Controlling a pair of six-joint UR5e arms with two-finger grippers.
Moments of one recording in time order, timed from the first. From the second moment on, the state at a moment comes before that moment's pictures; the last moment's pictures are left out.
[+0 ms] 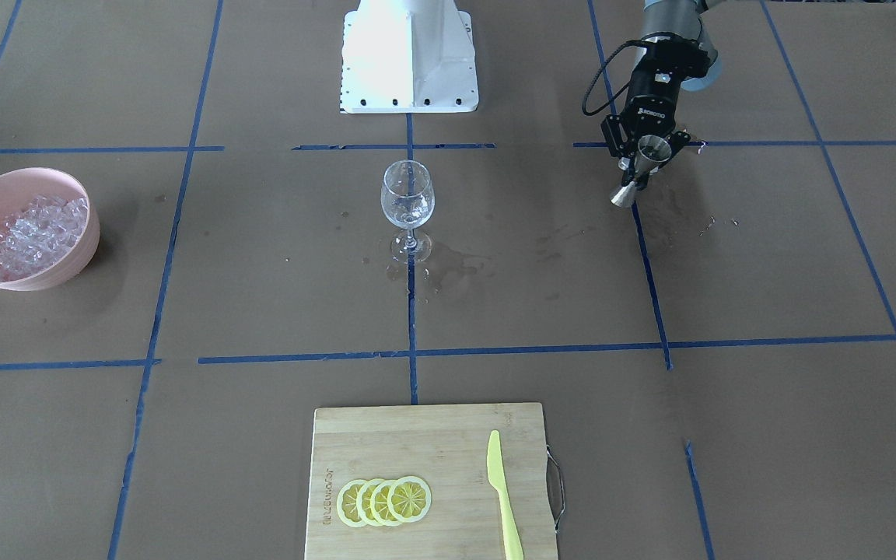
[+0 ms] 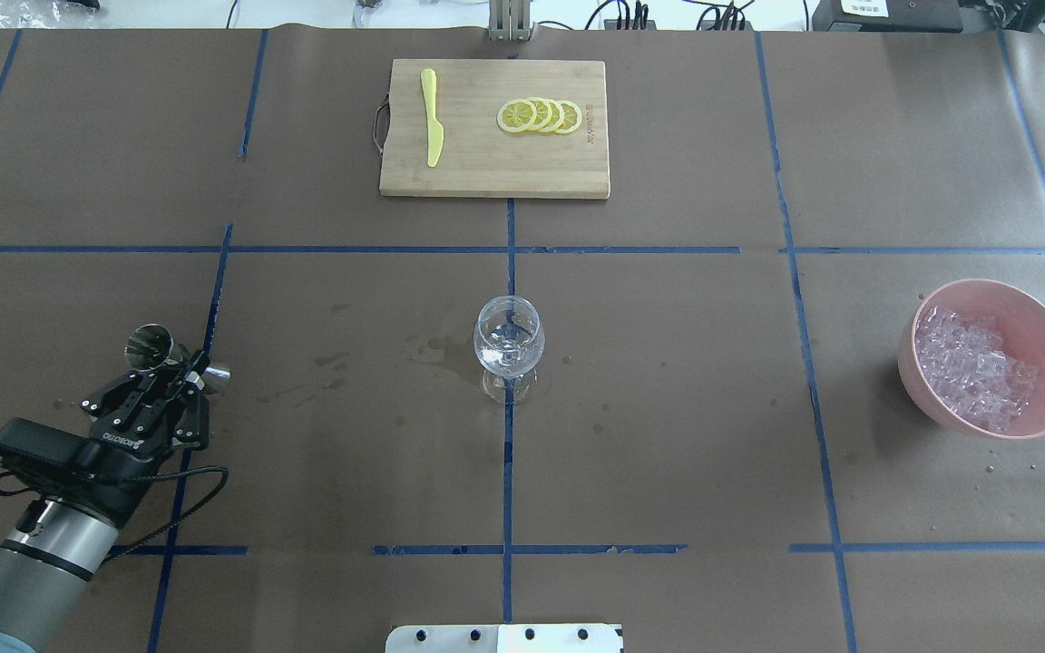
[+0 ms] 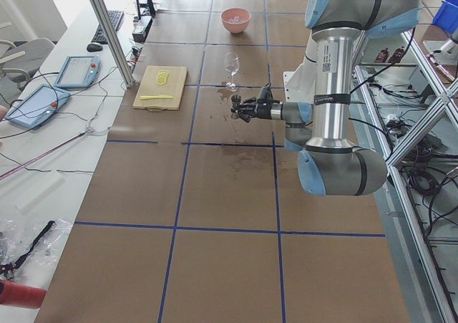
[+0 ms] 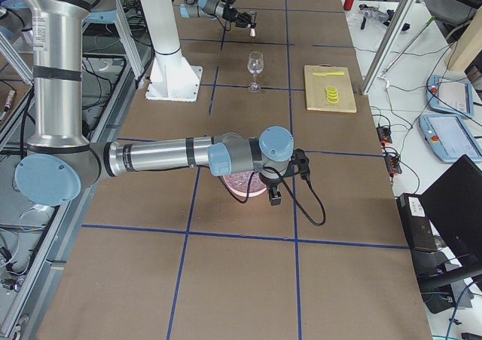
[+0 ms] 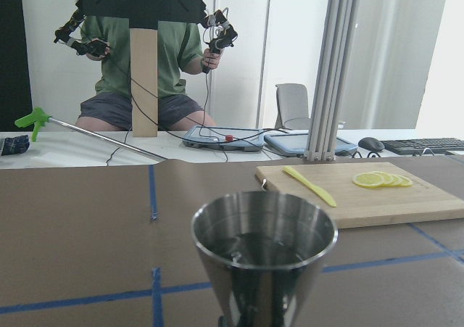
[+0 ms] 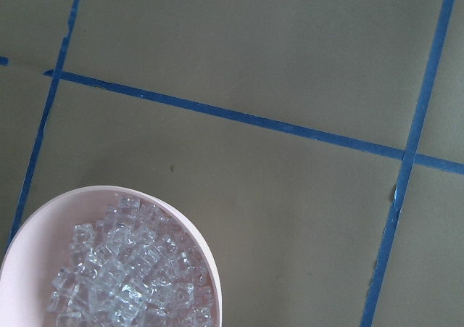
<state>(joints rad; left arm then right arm) -0.06 -1.58 -1.75 -3.07 -0.43 -0.67 1.47 -1.63 1.76 -1.50 2.50 -0.02</state>
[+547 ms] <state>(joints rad) -0.05 -1.85 -1.76 -2.87 -0.45 -0.49 1.47 -1.64 1.76 -1.47 2.50 -0.02</state>
